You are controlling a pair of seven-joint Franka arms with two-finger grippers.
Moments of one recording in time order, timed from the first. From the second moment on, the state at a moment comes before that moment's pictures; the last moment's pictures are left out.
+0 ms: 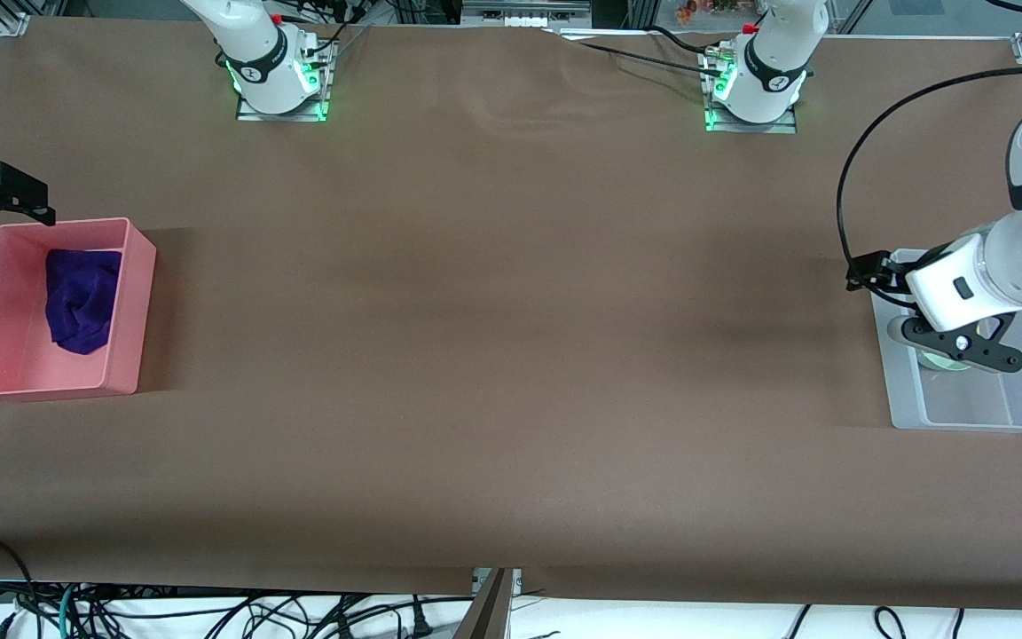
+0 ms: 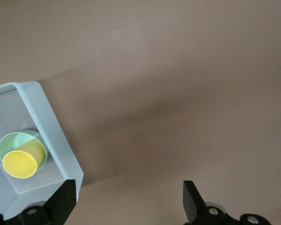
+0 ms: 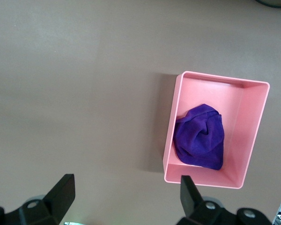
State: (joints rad) left arm 0.42 0.39 -0.64 -1.35 0.21 1.45 0.10; right arm -0.04 0.09 -0.03 -1.48 -0.06 1.52 -0.27
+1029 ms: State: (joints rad) left arm -0.04 -0.01 -0.10 -1.73 -0.02 1.69 -0.12; right arm -0.04 0.09 -0.03 -1.48 -0.06 1.52 -0.27
